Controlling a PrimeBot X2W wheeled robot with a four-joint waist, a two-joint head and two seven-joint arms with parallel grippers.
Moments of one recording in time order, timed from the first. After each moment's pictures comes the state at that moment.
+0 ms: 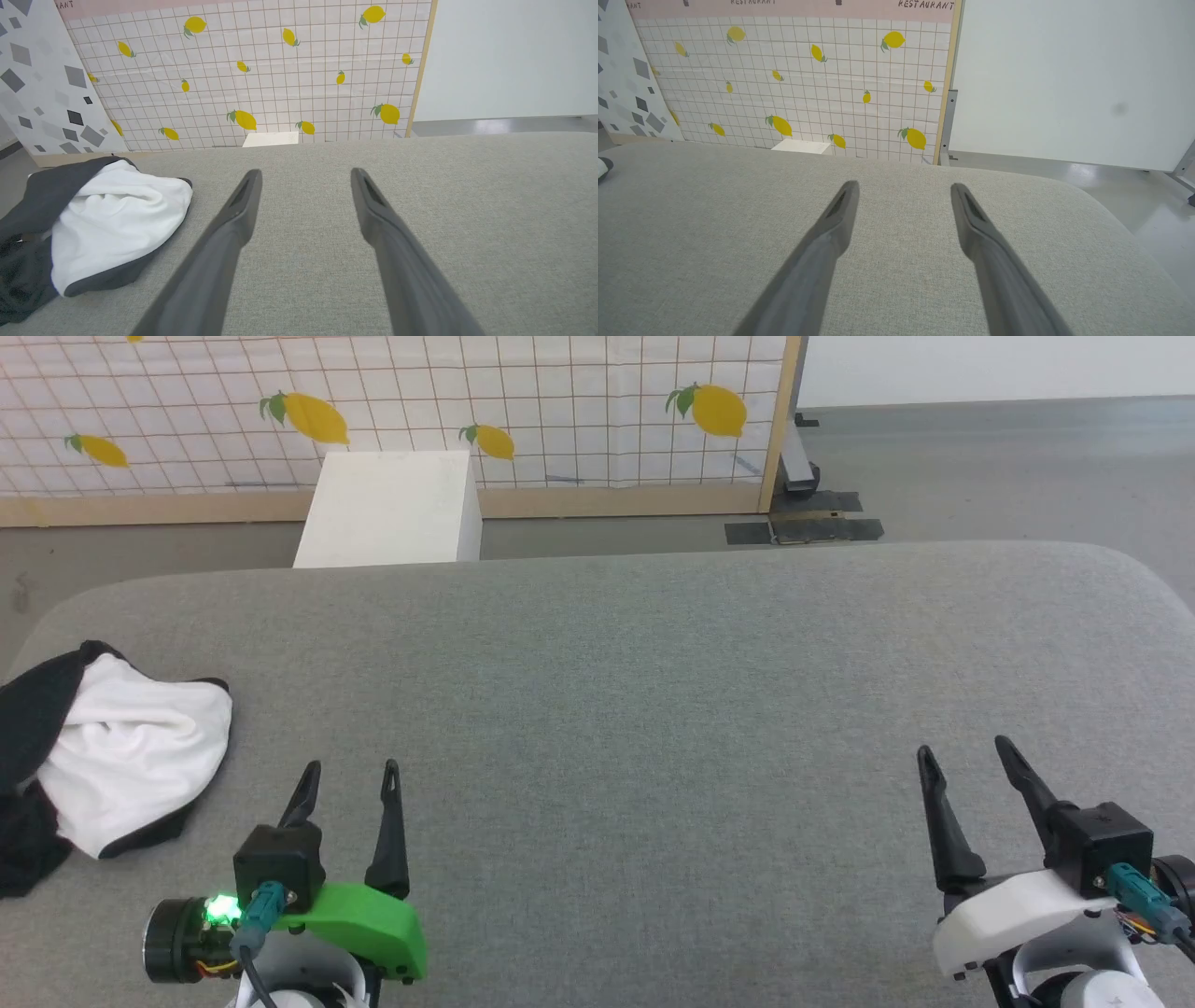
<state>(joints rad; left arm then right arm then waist) 0.02 0.06 -0.02 -0.03 -0.02 0.01 -0.04 0.02 -0.05 -0.05 -0.01 0.01 0.13 -0.04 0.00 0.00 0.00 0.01</state>
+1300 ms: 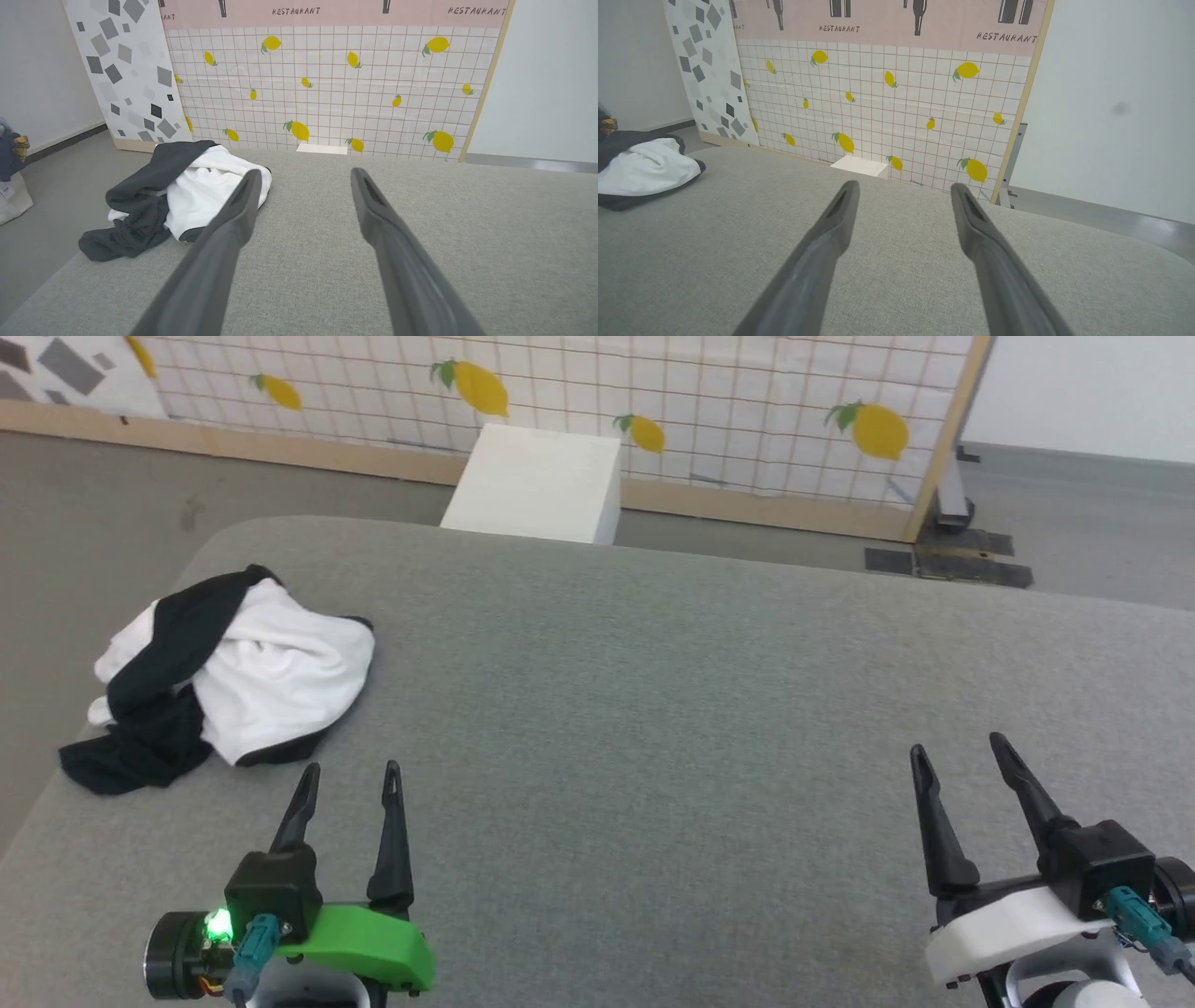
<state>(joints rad) 0.06 0.06 -0.04 -0.07 -0.05 0.03 -0.12 0.04 -0.05 -0.03 -0.04 0.01 0.13 -0.12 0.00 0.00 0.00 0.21</state>
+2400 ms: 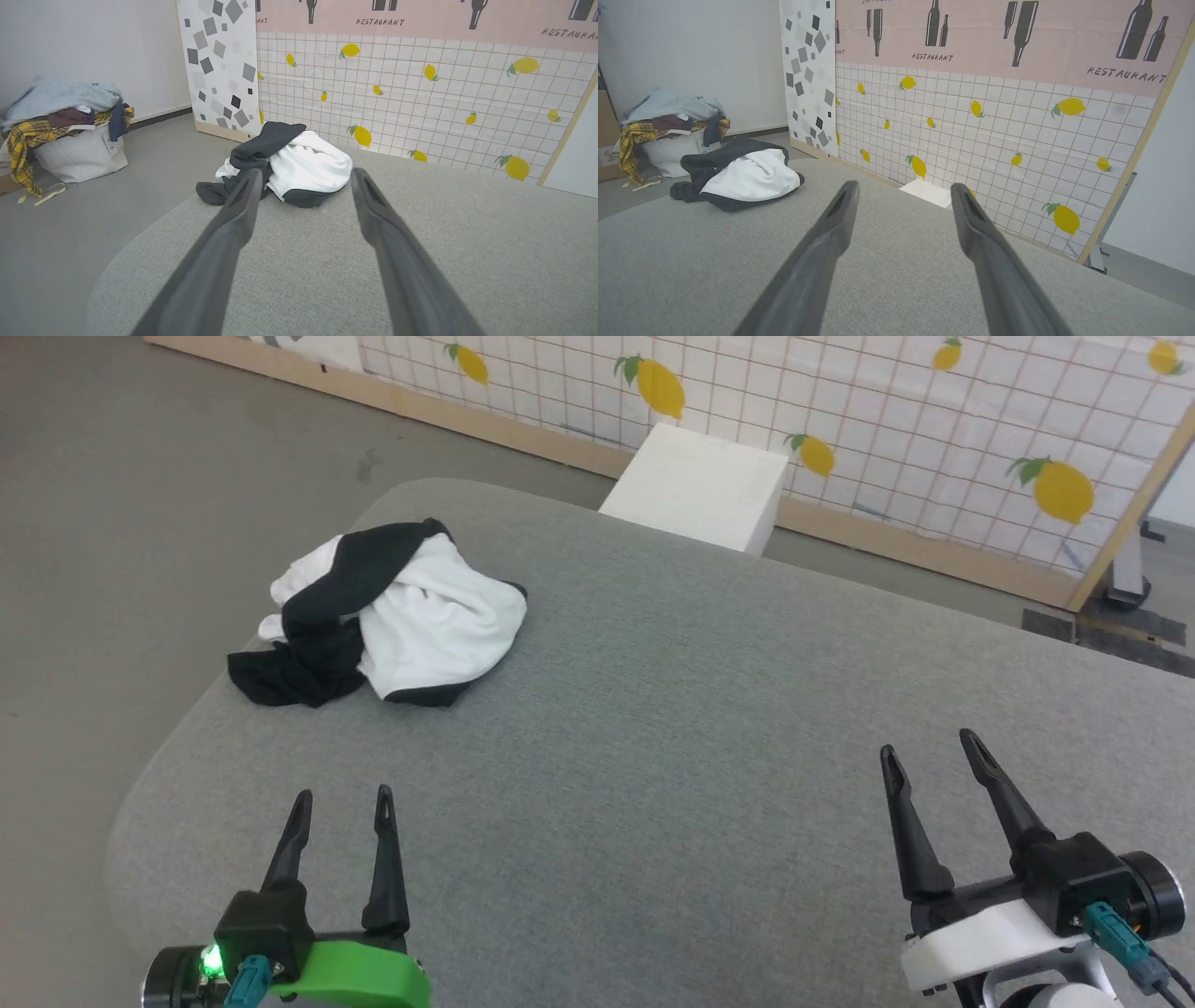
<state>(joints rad) 0.11 0.06 -0.05 -0.08 -0.08 0.05 -0.19 0.05 -0.05 0.02 -0.04 0.00 0.13 -0.19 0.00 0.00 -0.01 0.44</state>
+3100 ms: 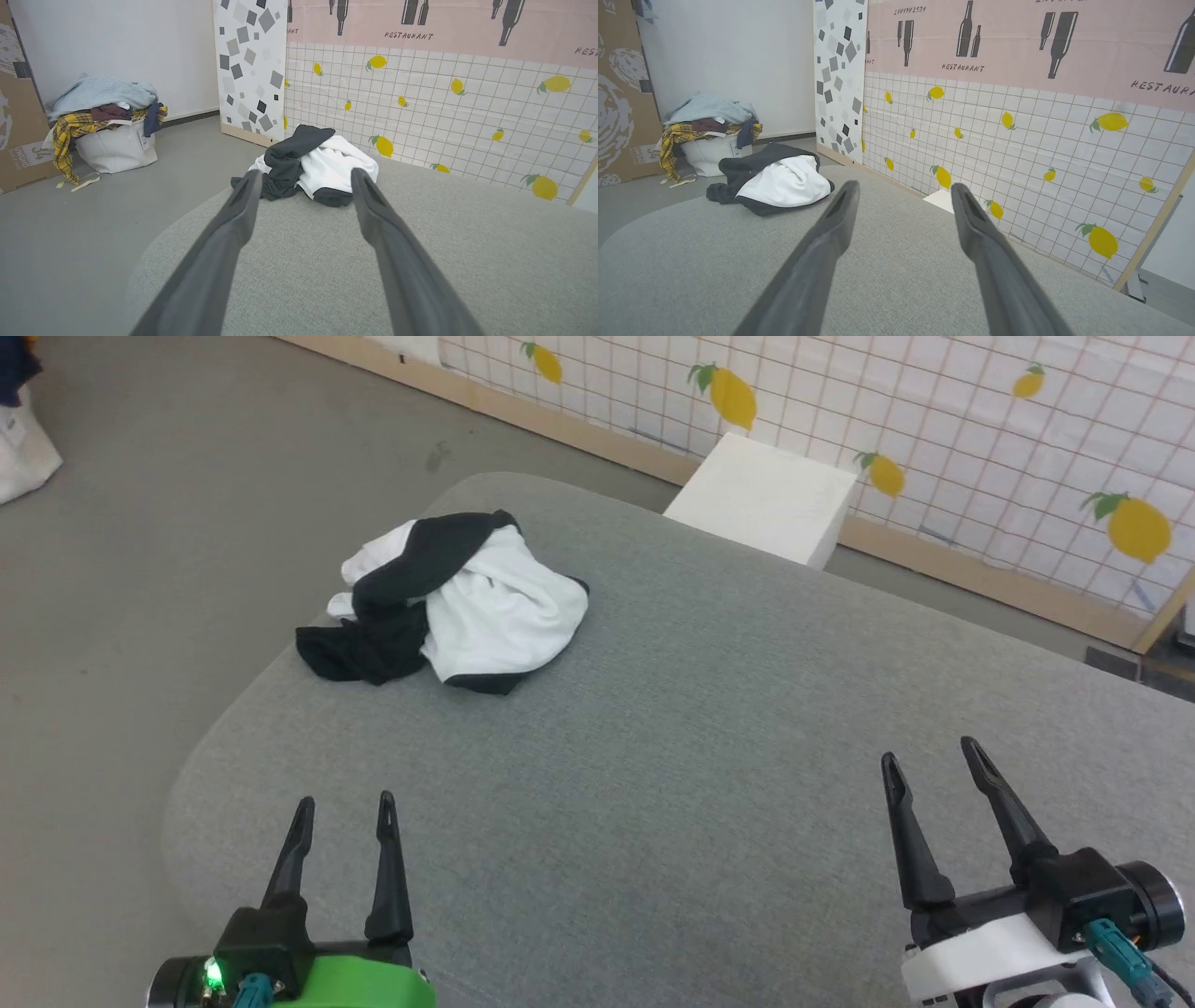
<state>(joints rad) 0.13 0.06 -0.06 -0.08 -0.10 0.05 -0.23 0.06 -0.05 0.02 -0.03 0.00 0.13 -0.23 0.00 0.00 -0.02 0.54</state>
